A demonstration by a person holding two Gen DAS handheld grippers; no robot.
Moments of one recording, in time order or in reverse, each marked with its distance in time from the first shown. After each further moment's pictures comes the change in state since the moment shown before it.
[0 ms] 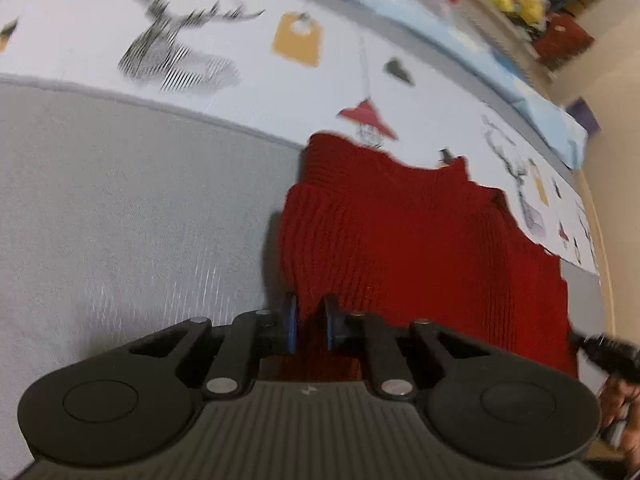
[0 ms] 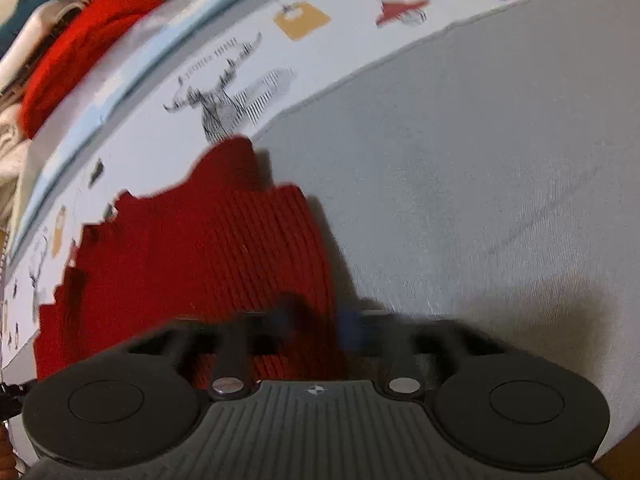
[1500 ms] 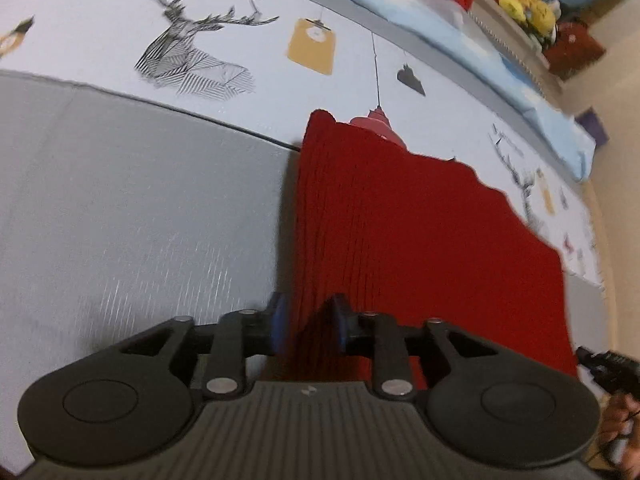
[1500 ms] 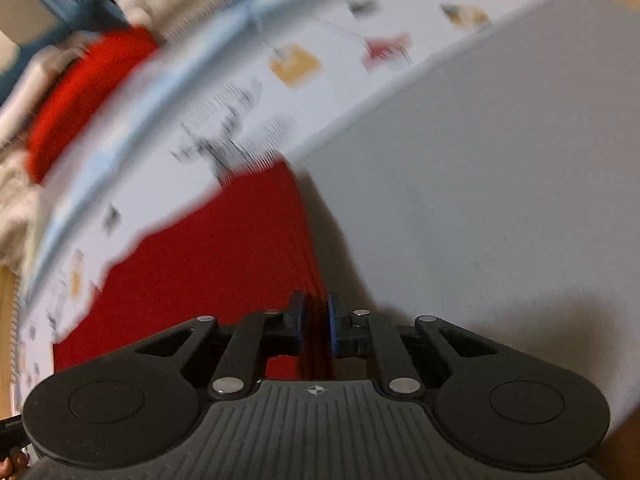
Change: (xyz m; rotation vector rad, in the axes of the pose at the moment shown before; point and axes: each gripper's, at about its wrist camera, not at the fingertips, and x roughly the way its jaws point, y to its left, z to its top) left arm -0.008 0.011 0.005 -0.084 0.022 0.008; right arm -0.021 0.001 0.005 0.090 -0.058 -0.023
